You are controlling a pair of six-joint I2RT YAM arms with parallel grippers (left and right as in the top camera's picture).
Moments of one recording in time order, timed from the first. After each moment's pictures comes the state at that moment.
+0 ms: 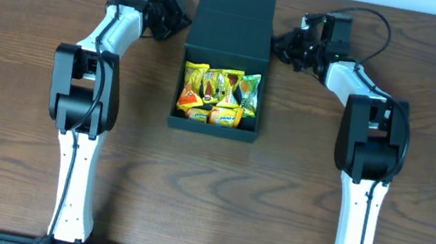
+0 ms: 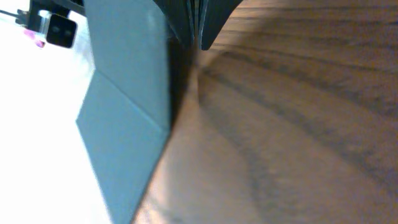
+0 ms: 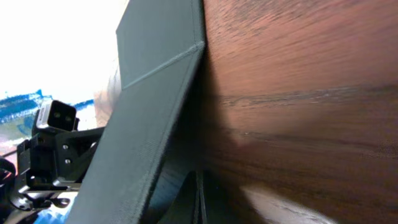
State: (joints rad) left arm -0.06 2.53 2.00 -0.37 0.56 -0.85; right arm 0.10 2.58 1.85 -0.02 -0.80 0.84
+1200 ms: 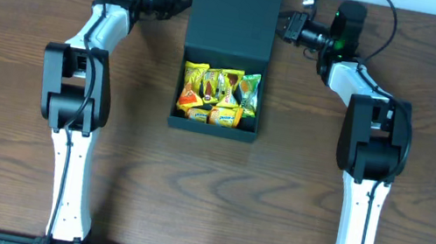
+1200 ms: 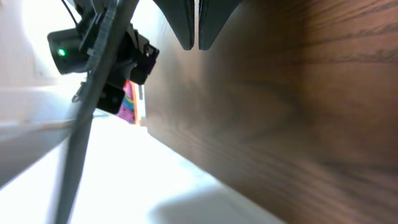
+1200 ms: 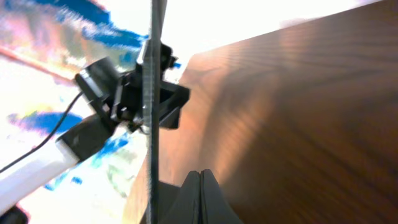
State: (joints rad) left arm 0.01 2.55 2.00 0.01 1.04 -0.82; right arm 0.08 2.58 1.85 0.54 -1.18 0.90
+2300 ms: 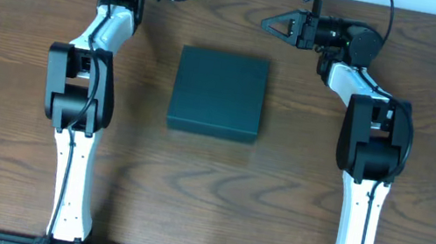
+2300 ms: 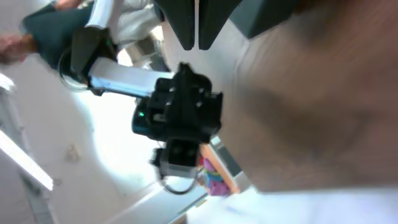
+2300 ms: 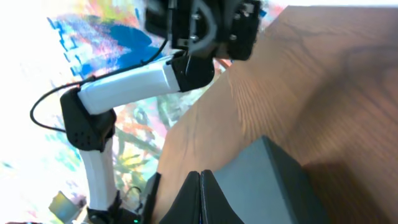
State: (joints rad) left arm -0.02 2.55 2.00 1.06 1.51 -1.43; right arm 0.09 2.58 1.85 1.55 -1.55 1.70
